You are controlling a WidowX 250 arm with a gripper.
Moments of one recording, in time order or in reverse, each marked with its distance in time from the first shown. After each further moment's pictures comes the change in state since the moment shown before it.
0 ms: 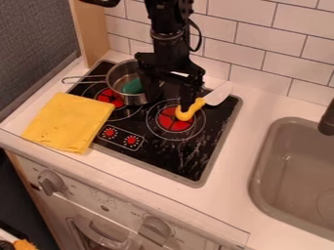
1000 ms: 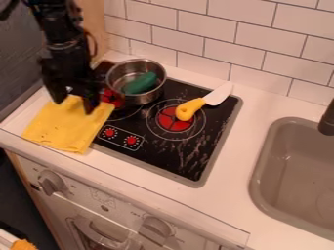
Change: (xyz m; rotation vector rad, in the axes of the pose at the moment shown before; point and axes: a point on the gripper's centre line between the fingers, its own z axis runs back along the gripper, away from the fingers) arm -0.063 0.141 -0.008 0.123 0.004 0.075
